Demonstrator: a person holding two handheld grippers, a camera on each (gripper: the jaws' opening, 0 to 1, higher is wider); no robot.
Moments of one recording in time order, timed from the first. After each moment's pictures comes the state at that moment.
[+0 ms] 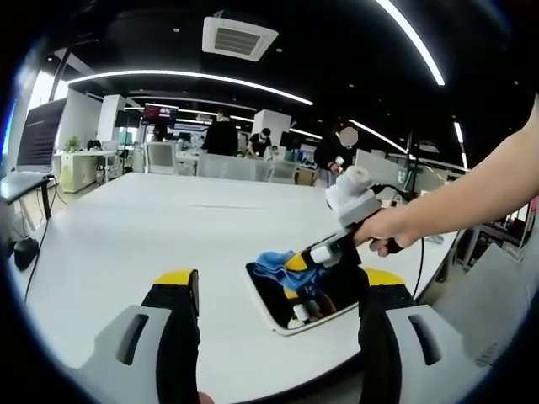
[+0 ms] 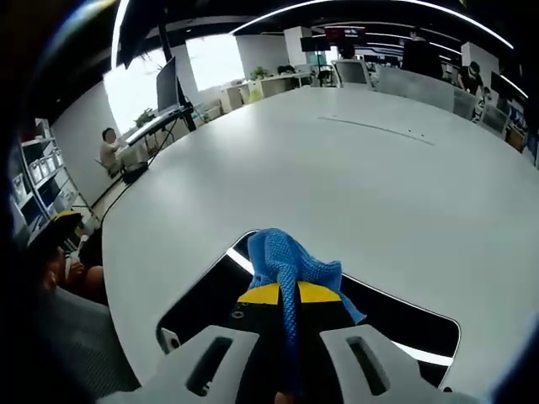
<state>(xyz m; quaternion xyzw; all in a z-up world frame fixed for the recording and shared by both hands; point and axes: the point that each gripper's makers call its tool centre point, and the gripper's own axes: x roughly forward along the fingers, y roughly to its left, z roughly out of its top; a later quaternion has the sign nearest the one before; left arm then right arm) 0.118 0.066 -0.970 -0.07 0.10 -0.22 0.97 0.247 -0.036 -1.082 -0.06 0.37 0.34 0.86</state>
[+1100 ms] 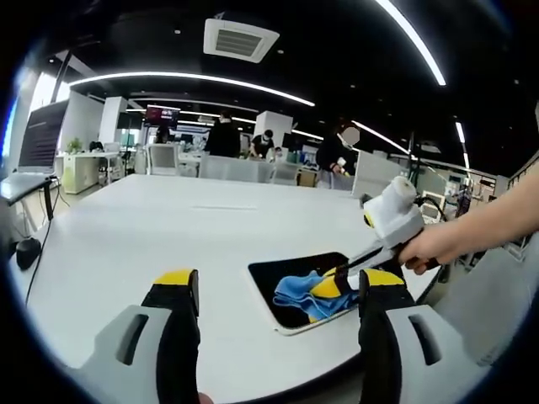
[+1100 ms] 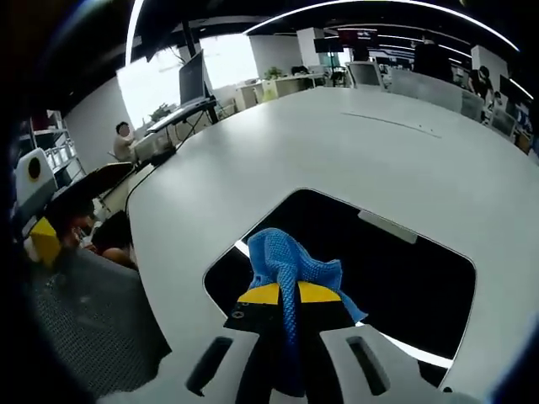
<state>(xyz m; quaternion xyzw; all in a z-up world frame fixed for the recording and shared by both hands) 0.117 0.068 -0.969 -0.07 0.09 -0.21 0.97 0.171 -0.036 -1.082 -0.07 0.37 0.37 0.85</state>
